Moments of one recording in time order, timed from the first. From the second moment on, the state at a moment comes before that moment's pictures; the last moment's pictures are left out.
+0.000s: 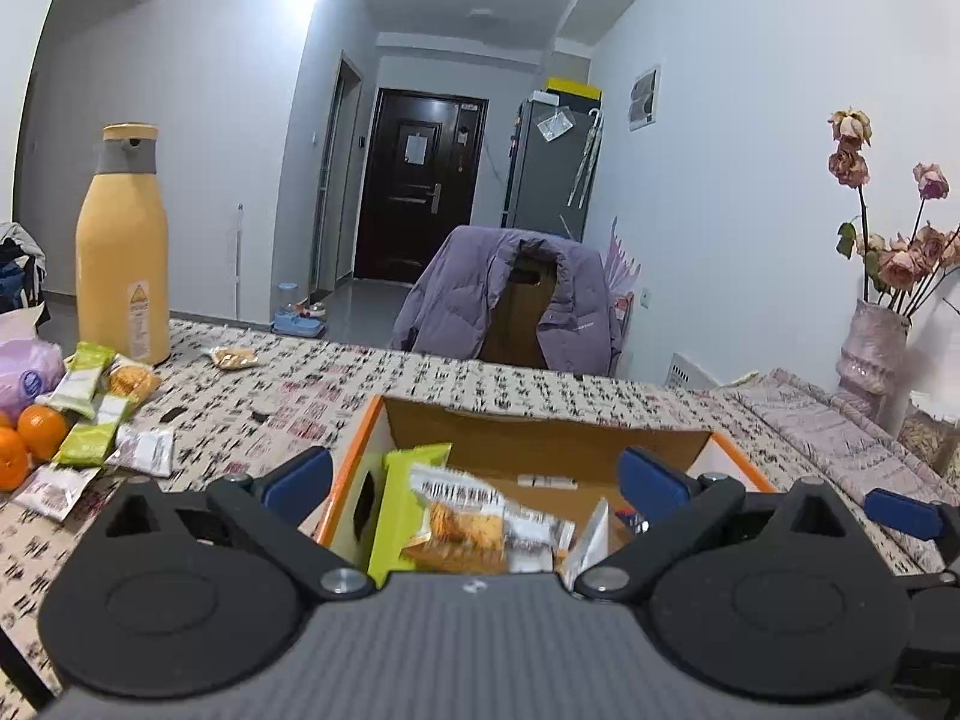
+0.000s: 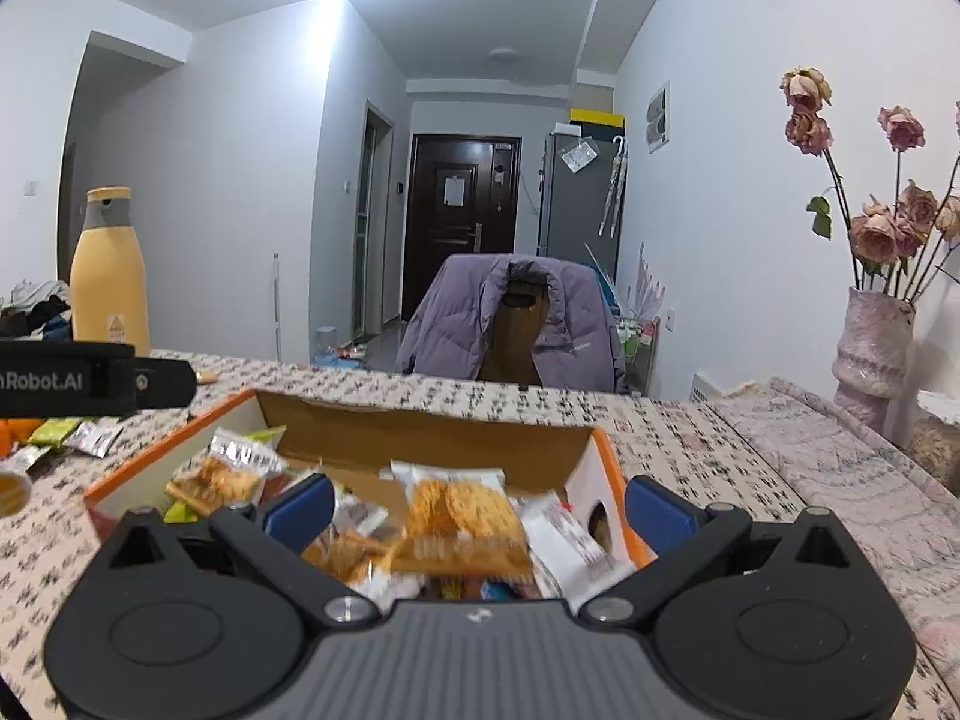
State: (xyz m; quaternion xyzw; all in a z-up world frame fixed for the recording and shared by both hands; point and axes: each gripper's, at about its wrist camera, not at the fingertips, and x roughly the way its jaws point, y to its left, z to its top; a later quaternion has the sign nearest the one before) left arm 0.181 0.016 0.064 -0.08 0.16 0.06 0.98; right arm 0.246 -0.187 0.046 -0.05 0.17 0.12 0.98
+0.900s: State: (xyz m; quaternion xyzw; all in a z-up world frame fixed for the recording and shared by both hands) left arm 0.148 -0.058 -0.019 -0.04 0.35 0.04 0.93; right arm 0.170 -0.269 -0.012 0.00 0.26 0.09 0.96
